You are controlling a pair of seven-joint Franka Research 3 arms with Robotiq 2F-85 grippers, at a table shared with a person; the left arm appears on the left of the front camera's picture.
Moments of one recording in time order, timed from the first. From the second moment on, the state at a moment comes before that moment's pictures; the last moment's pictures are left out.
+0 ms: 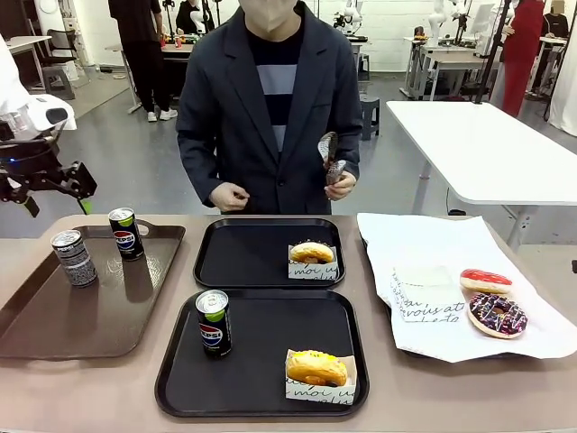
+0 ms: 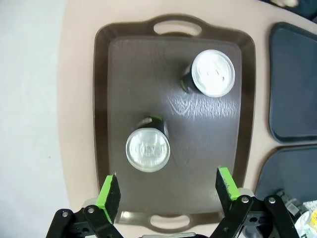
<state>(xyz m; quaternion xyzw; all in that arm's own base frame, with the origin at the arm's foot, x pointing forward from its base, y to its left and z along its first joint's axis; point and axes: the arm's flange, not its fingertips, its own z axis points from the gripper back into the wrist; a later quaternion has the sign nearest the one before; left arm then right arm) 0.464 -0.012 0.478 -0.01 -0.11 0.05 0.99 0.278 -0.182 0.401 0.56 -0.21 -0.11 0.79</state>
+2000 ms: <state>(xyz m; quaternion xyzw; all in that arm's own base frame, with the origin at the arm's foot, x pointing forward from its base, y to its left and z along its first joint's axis) 0.494 0.012 0.384 -0.03 -0.04 0.05 1.00 0.278 -0.182 0.401 0.56 -0.21 -0.11 0.79</state>
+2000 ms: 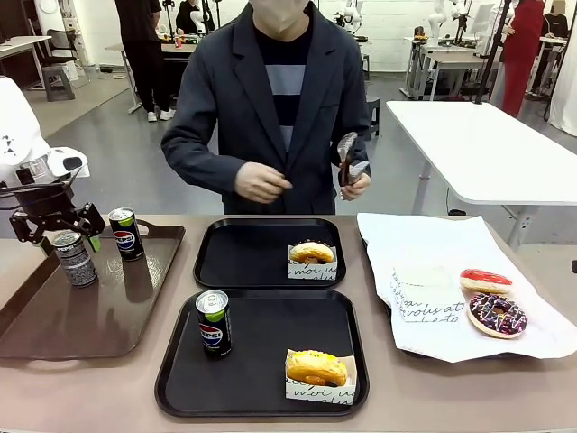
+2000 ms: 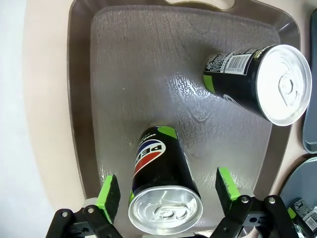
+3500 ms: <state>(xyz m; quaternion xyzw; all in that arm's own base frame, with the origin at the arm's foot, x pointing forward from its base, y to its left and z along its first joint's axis) 0.486 0.010 0.391 -0.02 0.01 0.04 1.00 0.278 -0.182 0.401 0.56 -0.21 -0.11 0.79</state>
